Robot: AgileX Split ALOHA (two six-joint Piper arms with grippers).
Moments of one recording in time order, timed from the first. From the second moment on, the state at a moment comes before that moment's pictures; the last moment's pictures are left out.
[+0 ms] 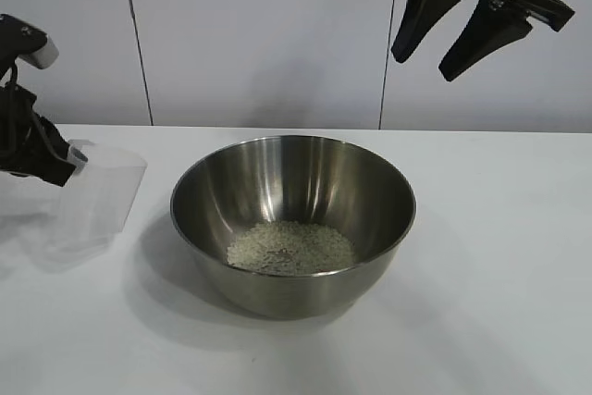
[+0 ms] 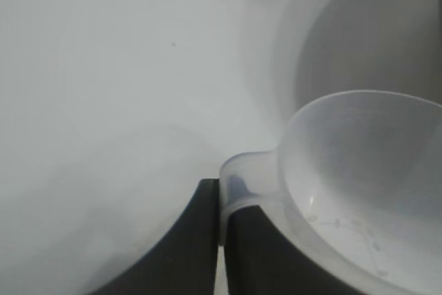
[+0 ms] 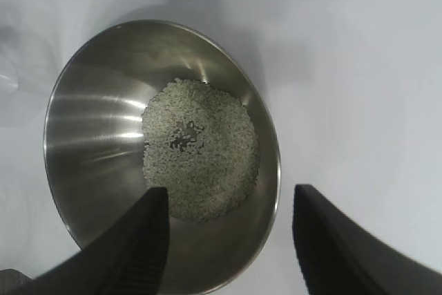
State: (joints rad) left arm -0.07 1.80 -0.85 -1.72 0.29 2.23; right arm 0.18 1.78 -1.55 0.38 1.08 -0.10
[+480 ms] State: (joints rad) left arm -0.07 1.80 -0.85 -1.72 0.27 2.22; right arm 0.18 1.78 -1.55 0.38 1.08 -0.10
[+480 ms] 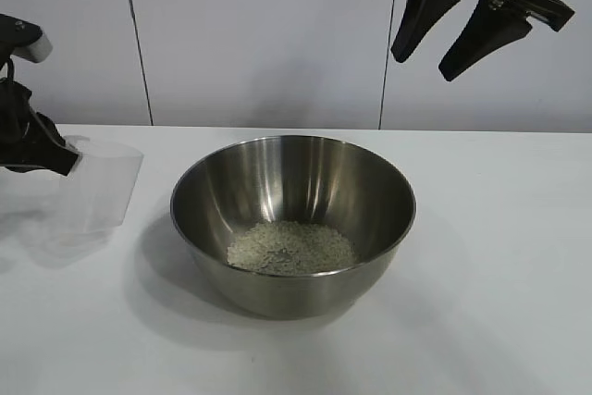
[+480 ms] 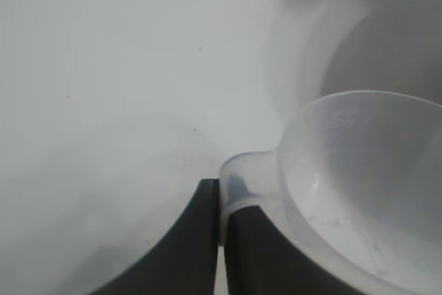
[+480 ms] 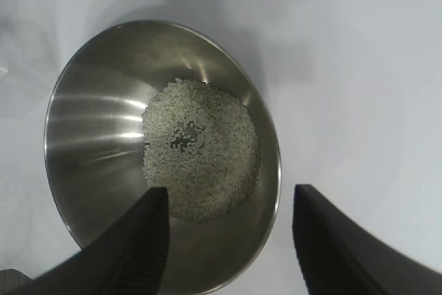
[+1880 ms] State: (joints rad) left arm -0.07 1.89 -0.90 -1.72 0.26 1.89; right arm 0.18 1.78 -1.55 0.38 1.08 -0.10
